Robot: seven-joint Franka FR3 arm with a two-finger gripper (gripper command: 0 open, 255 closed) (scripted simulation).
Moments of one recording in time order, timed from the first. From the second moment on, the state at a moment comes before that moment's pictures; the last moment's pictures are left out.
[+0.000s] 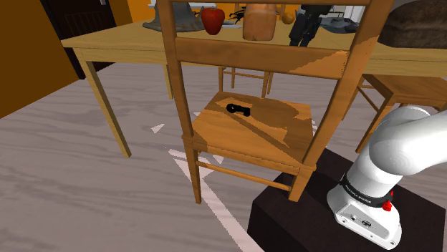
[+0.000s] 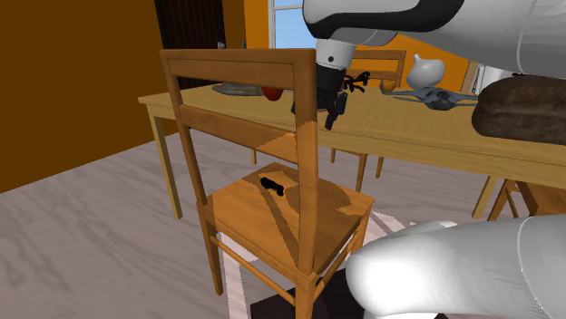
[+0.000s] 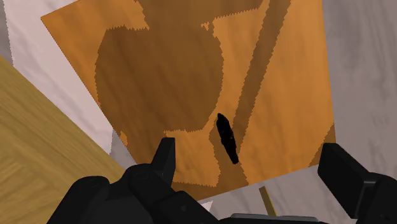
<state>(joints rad) 0.02 -0.80 -0.03 -2.28 0.10 1.63 -0.12</state>
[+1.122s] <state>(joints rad) 0.03 -0.45 0.13 -2.41 0.03 2.13 -0.03</state>
